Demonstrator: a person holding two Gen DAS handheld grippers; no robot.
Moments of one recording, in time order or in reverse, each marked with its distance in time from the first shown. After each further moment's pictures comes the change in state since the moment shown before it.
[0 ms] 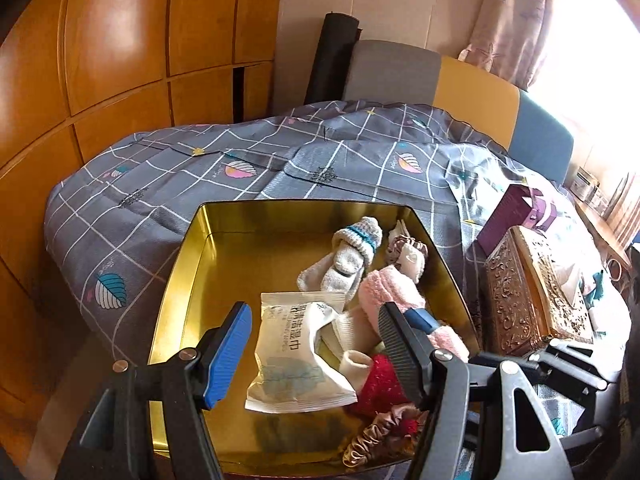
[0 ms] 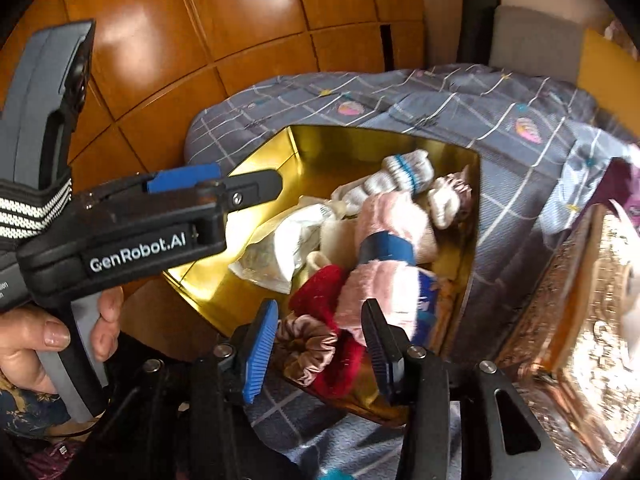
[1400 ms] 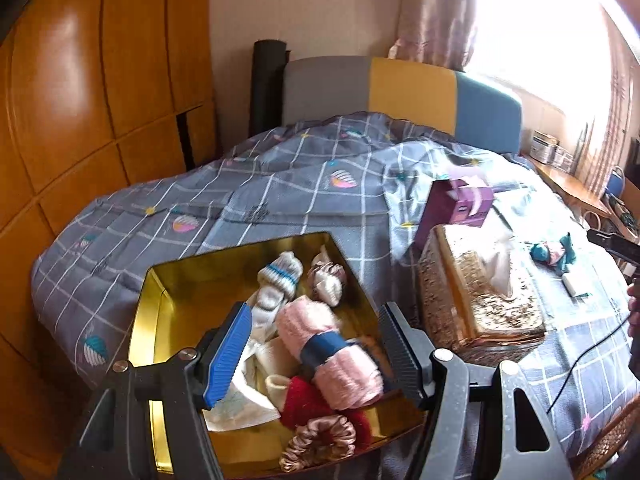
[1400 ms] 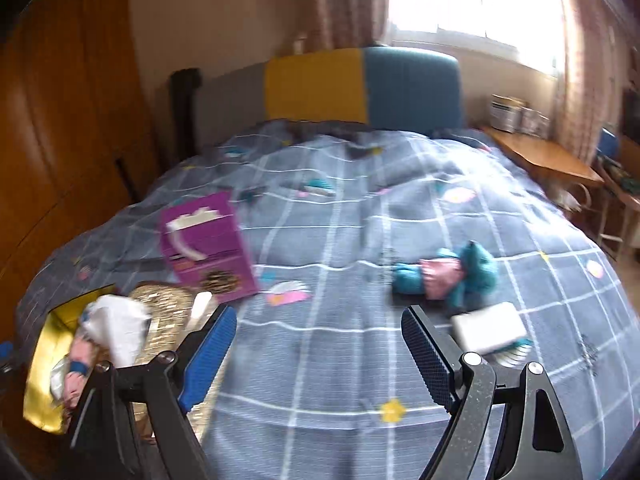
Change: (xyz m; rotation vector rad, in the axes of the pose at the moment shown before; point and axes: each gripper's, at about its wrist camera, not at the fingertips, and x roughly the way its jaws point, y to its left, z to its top) left arm -0.037 -0.083 0.015 0.214 -0.076 -0.075; right arm -0.227 -0.250 -0.095 0.609 -0.307 -0.677
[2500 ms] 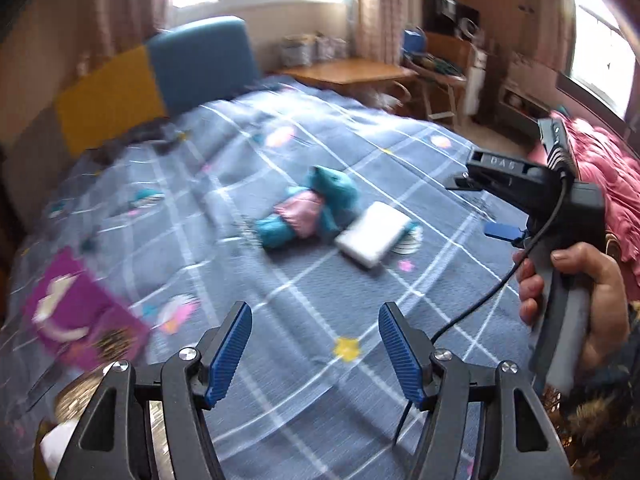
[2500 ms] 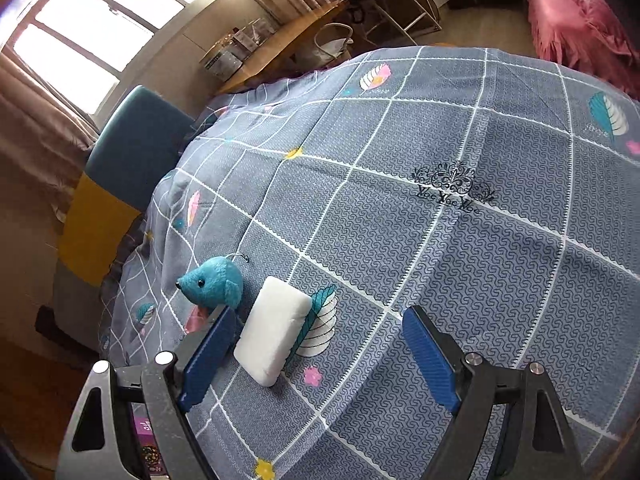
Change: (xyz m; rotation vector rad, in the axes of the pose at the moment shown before) left arm 0.077 -0.388 0.034 0.657 0.186 -0.573; right arm 0.008 -0.251 -0.067 0.986 0.005 -0.195
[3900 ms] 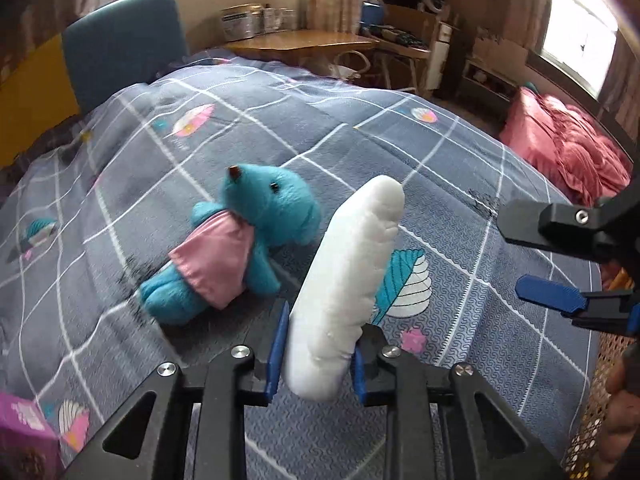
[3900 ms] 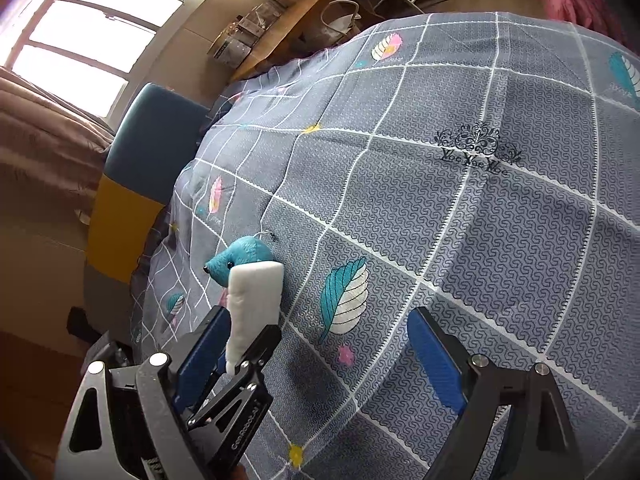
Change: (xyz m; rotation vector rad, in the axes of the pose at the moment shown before) left arm 0.132 -0.016 0.053 0.030 0.060 -0.115; right arm 0.009 -0.002 -0.006 0.047 0.093 0.090
